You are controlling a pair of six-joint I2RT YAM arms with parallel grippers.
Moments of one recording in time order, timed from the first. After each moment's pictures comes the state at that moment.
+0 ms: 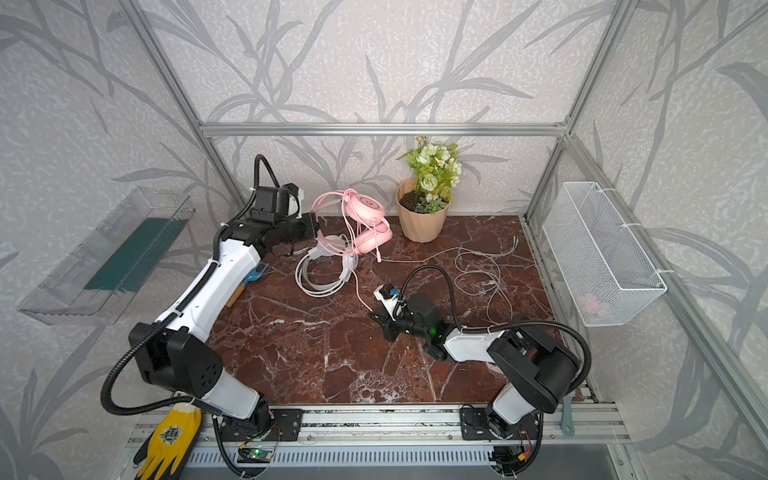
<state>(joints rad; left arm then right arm) -0.20 1.59 1.59 -0.71 0.09 -0.35 0.79 1.48 0.54 0.60 -0.38 0.10</state>
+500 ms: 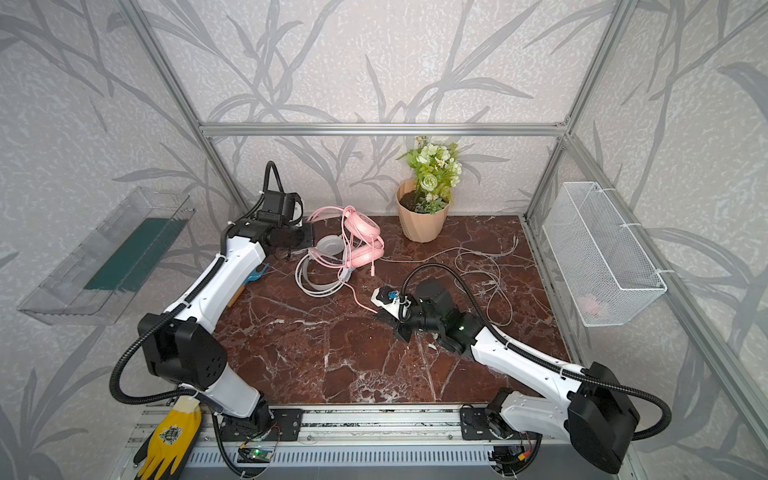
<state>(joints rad) -0.21 1.64 1.59 -0.82 -0.04 -0.23 0.78 1.15 0.76 -0.07 -0.45 -0.28</state>
